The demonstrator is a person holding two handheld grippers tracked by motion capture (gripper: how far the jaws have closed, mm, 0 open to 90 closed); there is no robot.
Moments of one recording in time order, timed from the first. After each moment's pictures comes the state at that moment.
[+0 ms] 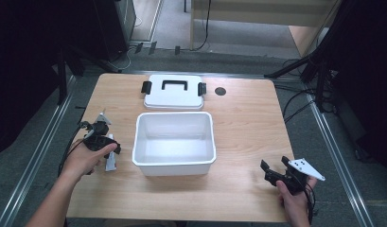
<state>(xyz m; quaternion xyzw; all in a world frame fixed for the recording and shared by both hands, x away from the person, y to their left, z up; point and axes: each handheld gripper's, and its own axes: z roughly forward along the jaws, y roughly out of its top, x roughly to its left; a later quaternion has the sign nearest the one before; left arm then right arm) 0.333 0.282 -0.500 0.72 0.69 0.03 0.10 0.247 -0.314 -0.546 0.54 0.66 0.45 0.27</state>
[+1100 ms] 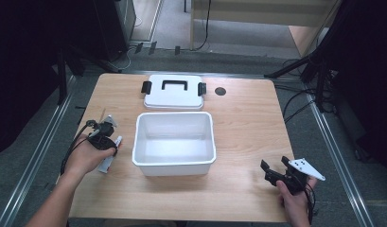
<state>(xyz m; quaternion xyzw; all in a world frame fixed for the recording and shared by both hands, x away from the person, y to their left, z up) 0.337 0.273 -0.505 0.78 0.62 0.04 0.05 0.248 -0.314 -0.546 0.54 0.65 0.45 0.26</state>
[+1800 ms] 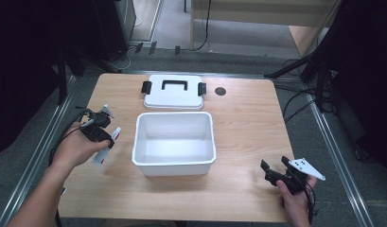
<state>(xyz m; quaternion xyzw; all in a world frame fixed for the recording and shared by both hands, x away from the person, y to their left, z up) 0.335 0.270 -0.444 0.81 0.58 0.04 0.07 0.248 -0.315 -0.546 0.54 0.65 0.45 0.26</state>
